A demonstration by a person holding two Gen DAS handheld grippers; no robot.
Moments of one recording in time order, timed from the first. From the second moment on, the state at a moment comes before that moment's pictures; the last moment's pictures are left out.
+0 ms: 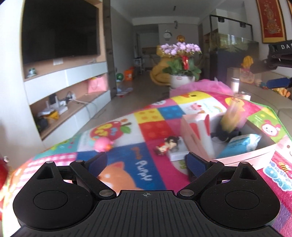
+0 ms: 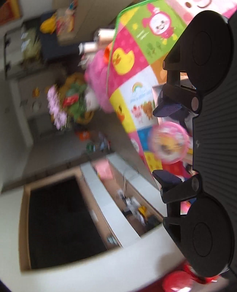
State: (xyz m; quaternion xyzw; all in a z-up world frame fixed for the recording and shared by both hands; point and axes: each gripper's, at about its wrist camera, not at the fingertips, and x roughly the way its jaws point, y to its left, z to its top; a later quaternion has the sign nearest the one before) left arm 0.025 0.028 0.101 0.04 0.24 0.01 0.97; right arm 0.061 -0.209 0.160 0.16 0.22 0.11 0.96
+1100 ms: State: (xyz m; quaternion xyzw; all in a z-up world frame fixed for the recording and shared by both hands) left arm 0.015 0.106 0.026 -0.10 0.22 0.01 0.97; right arm 0.204 0.038 0.048 -0.20 0.43 0.14 0.87
